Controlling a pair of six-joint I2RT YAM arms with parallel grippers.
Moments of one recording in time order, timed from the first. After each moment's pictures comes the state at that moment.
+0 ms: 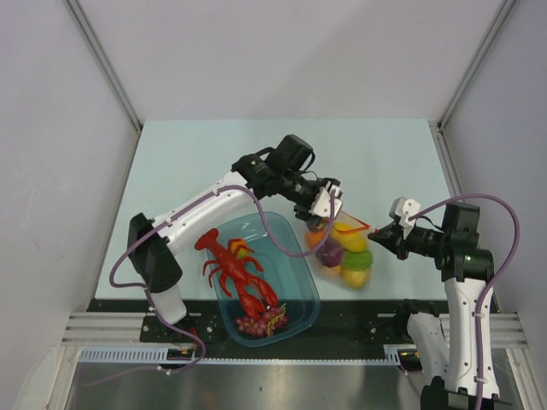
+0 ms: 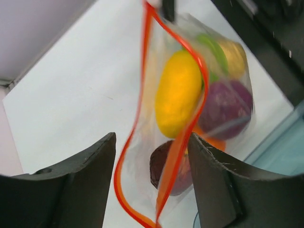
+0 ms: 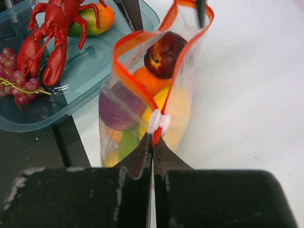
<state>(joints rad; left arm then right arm) -0.86 1.77 1.73 -0.82 0.75 1.23 -0.17 0.69 0.84 -0.95 -1.11 -0.87</state>
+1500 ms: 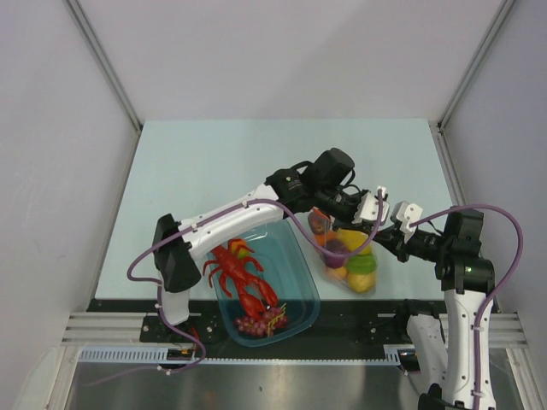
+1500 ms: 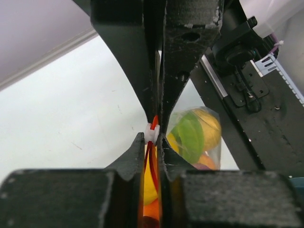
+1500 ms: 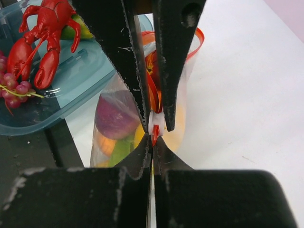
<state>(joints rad) -1.06 1.88 1.88 -0.62 0.71 0.69 -0.16 0.61 0.83 -0.90 -1.09 -0.82</state>
